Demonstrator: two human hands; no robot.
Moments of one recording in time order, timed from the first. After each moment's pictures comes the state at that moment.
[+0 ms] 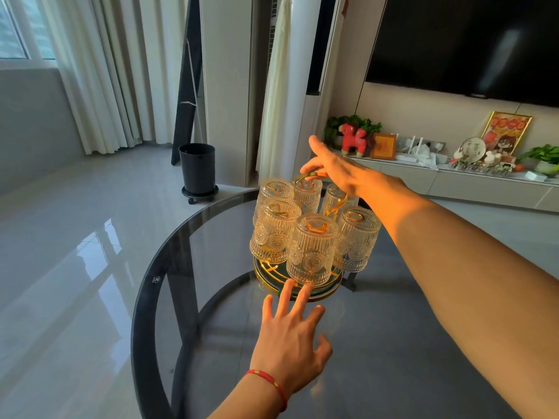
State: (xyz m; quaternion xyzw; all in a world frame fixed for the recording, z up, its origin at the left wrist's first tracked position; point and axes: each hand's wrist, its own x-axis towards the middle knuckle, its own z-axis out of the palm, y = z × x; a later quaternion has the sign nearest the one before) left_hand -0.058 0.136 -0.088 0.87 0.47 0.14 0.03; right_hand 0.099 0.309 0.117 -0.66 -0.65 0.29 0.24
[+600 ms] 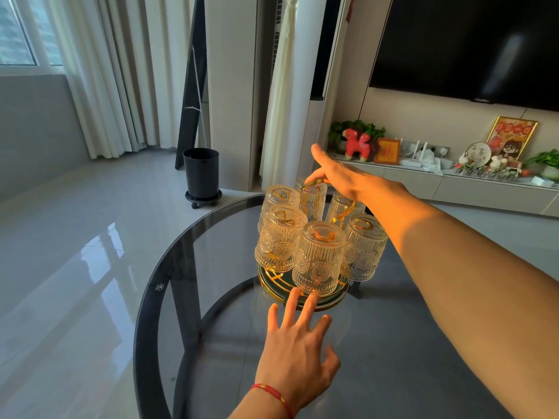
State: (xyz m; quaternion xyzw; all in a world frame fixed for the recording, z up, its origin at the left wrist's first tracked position) left_hand -0.059 0.137 -0.087 0.87 0.47 0.15 0.01; right_hand 0.096 0.321 0.114 -0.69 -0.66 0.23 0.20
